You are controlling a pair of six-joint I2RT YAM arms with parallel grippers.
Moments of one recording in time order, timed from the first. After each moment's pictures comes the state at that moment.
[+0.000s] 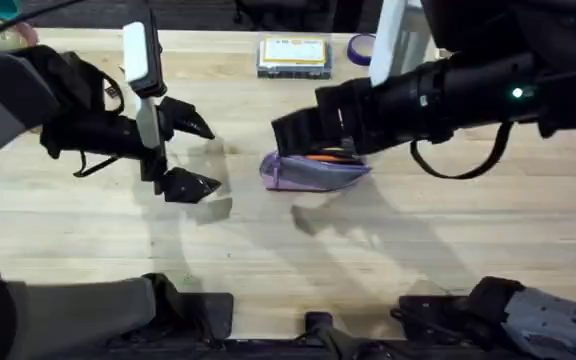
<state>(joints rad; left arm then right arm) 0.33 1.47 0.95 -1.08 0.82 1.63 0.74 1.25 1.30 -0.92 -0.20 0.45</state>
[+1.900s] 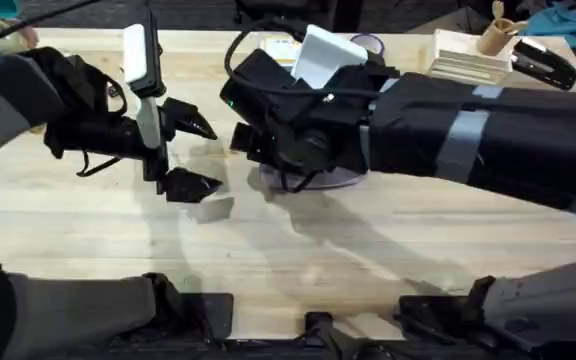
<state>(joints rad) 0.33 1.50 0.95 -1.08 0.85 1.65 0.95 1.72 1.30 -0.66 0.24 1.17</state>
